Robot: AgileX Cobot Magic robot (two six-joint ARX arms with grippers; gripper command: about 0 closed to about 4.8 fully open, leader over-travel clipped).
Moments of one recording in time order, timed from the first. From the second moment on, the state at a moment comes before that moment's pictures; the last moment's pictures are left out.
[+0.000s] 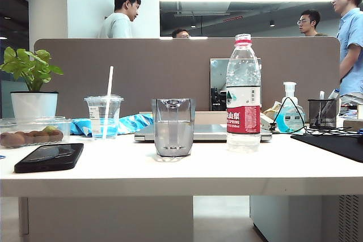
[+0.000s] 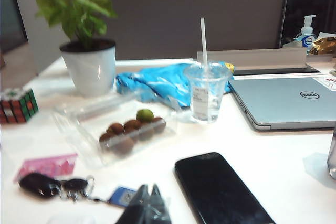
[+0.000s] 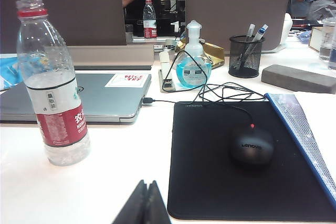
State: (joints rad) left arm 0.02 0.01 0.11 -0.06 0.06 0.03; right arm 0.01 0.00 0.01 0.04 0.00 0.02
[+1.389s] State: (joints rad) left arm 0.02 0.01 0.01 -0.06 0.00 -0.02; right arm 0.01 0.00 0.01 0.04 0.00 0.02
